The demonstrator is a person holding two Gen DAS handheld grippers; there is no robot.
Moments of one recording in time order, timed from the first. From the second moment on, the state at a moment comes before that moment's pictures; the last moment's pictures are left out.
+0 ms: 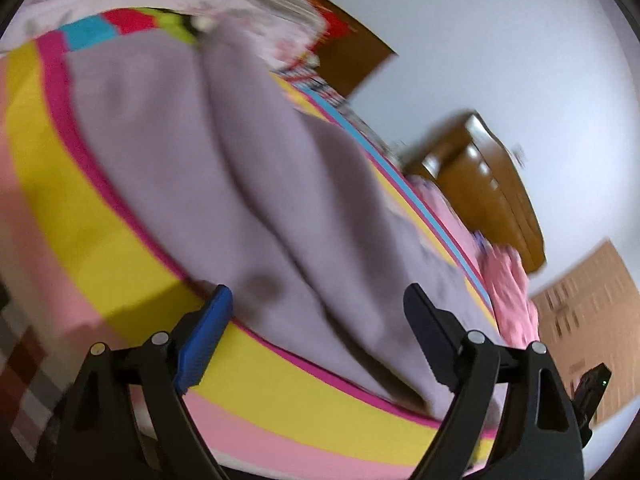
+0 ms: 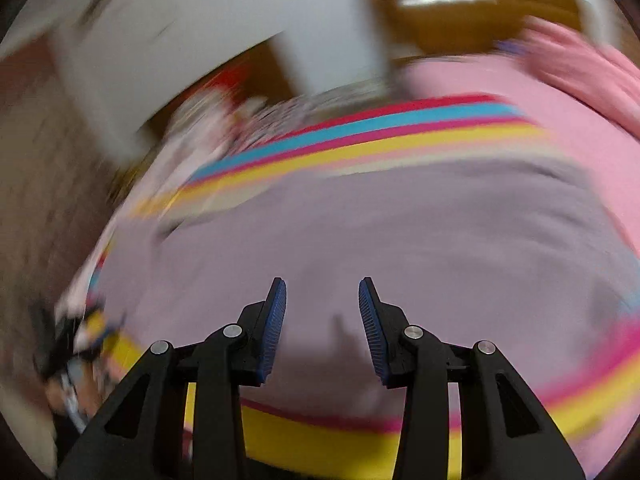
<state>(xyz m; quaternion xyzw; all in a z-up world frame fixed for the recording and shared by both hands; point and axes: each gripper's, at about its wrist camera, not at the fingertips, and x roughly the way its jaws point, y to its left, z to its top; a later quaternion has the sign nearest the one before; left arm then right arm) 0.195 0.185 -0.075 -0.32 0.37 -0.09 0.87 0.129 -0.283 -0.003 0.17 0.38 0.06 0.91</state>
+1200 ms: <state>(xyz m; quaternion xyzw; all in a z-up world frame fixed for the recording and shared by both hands) 0.325 0.299 -0.088 -0.42 0.32 -0.02 0.85 0.576 0.157 -0.067 0.03 0.57 0.54 0.62</state>
